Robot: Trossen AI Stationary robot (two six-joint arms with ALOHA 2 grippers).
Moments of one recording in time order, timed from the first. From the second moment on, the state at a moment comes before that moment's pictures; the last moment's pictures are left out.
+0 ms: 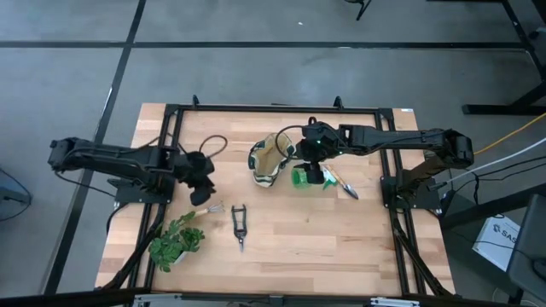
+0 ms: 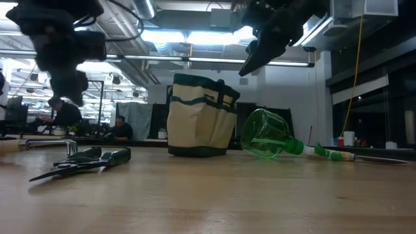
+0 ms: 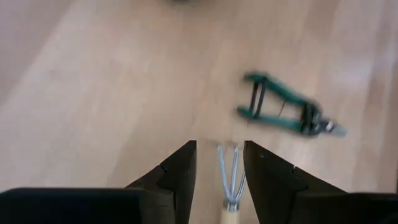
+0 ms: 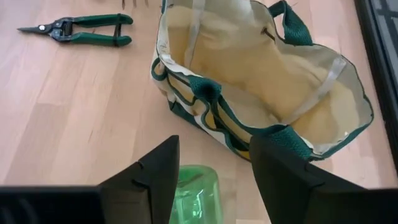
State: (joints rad) left arm 0.02 0.83 0.51 -0.65 0.11 -0.51; right arm -0.14 1.47 1.14 -0.51 -0.08 -0.24
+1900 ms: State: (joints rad) left arm -0.34 1.28 0.52 -0.58 0.02 -0.55; right arm 0.02 0.98 0.54 -0.07 -0.13 0.00
